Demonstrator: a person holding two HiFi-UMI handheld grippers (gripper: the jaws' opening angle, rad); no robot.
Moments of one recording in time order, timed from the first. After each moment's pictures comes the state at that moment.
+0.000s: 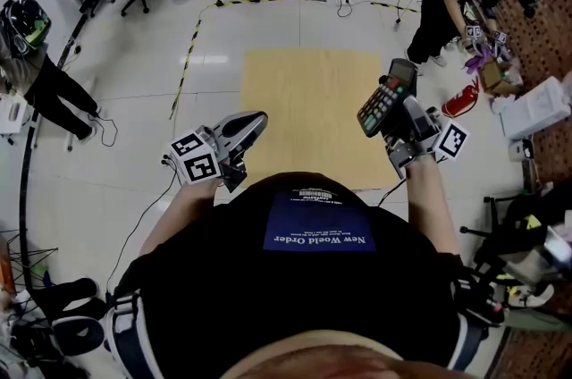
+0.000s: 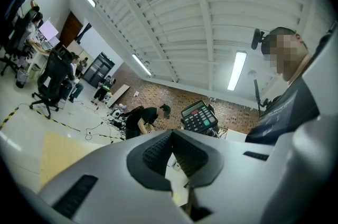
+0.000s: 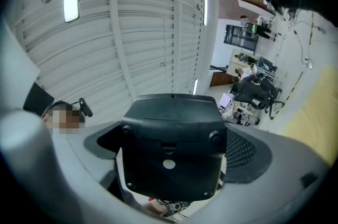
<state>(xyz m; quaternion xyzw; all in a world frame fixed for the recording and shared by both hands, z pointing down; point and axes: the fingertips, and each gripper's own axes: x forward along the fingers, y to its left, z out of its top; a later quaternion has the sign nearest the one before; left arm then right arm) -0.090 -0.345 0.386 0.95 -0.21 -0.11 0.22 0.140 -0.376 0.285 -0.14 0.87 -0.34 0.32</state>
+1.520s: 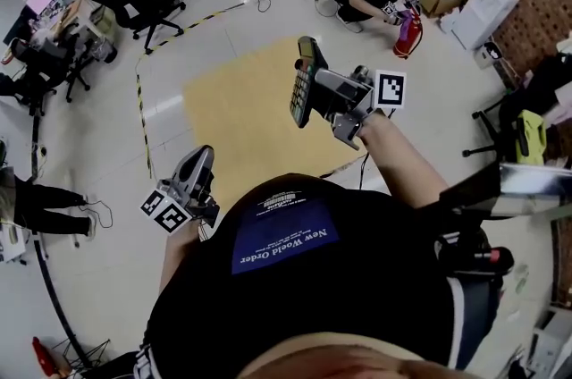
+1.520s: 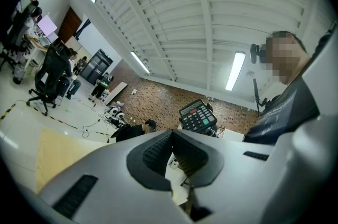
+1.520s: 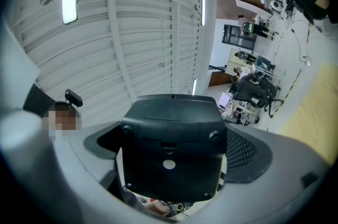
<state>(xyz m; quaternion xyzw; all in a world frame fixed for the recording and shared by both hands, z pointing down) -0.087 -0.345 0.390 0.95 -0.20 -0.10 0.22 0.136 -0.376 0.285 -0.14 0.87 -0.35 0.33</state>
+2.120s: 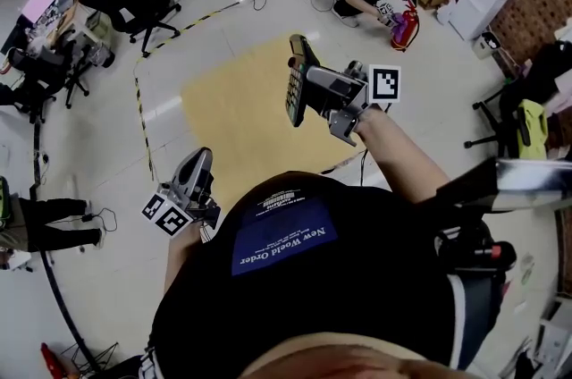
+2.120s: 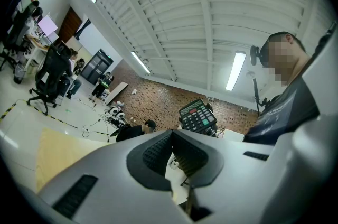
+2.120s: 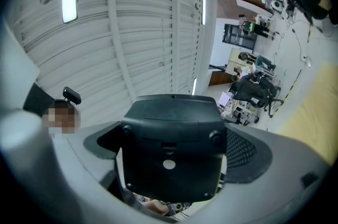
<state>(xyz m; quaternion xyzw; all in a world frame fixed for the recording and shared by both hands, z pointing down) -0.086 -0.342 0.387 0.95 -0.20 -0.10 0.23 0.134 -0.374 0.279 -0.14 0.87 -0.35 0.32</state>
